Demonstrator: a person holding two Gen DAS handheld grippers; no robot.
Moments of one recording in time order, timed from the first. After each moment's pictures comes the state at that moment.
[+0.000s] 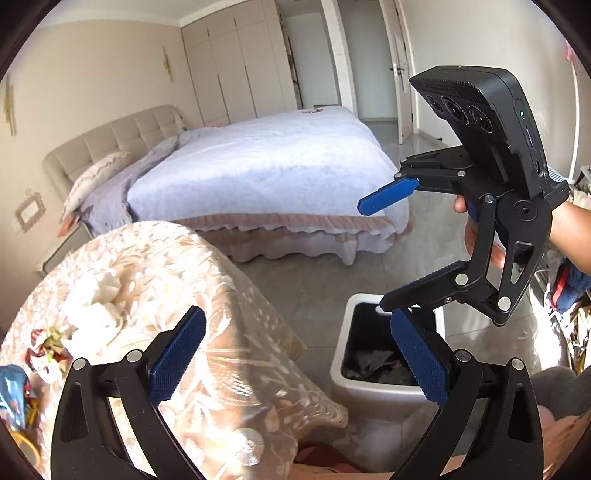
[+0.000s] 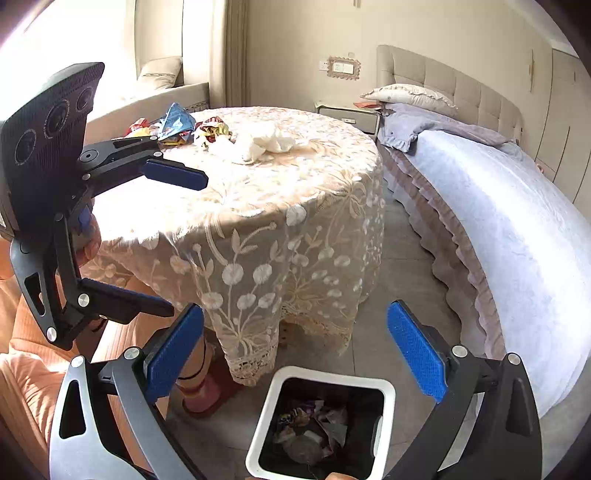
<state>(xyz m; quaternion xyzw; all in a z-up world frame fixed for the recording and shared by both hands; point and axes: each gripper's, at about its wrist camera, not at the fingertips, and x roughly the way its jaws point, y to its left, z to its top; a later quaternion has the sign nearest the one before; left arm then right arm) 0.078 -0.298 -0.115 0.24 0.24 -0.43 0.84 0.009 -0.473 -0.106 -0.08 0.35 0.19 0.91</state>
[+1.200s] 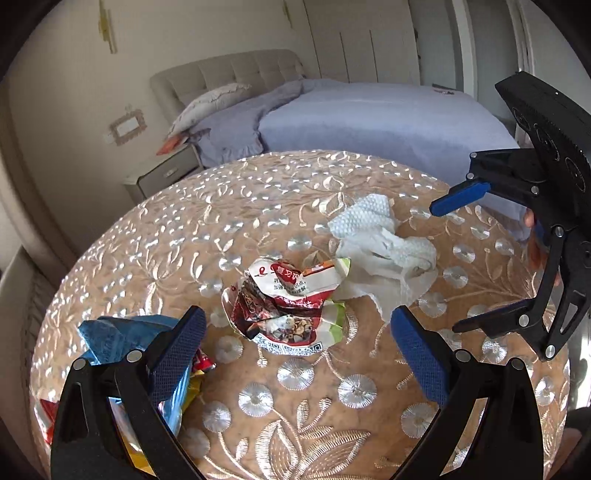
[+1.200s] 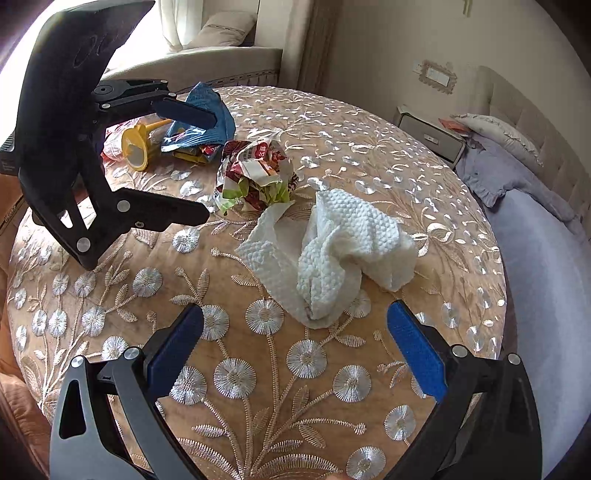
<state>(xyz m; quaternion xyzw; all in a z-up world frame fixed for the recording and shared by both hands) 0.273 -0.142 -0.097 0.21 0.32 -0.25 0.89 0.208 -0.313 -0.108 -0.21 0.38 0.29 0.85</state>
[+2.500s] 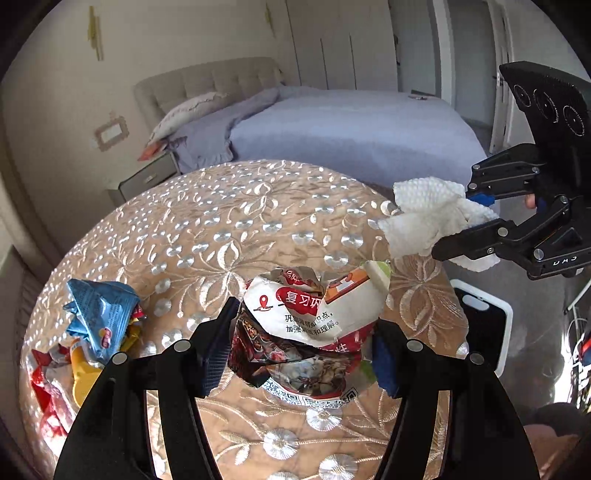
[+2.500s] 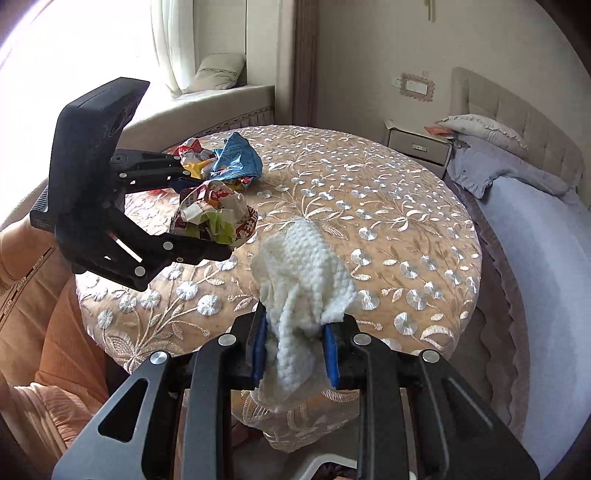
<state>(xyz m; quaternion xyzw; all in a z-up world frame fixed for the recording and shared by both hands) 0.157 -0.180 -0.079 0.19 0.31 -0.28 0.89 0.082 -0.371 -0.060 -0.11 0.34 0.29 0.89</state>
